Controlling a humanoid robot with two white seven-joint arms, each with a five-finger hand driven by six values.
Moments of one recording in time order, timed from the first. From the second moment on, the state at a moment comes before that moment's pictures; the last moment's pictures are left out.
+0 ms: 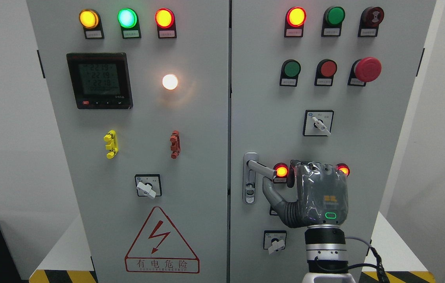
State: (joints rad) left arm -0.08 -0.11 0.00 0.00 0.08 -0.07 -0.06; right arm -0.47 0.14 0.18 -1.81 1.44 0.21 -0.07
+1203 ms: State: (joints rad) left arm -0.08 -0.11 0.00 0.00 0.08 -0.07 -0.06; right arm -0.36 0.13 0.15 -1.85 1.44 0.09 -0.12
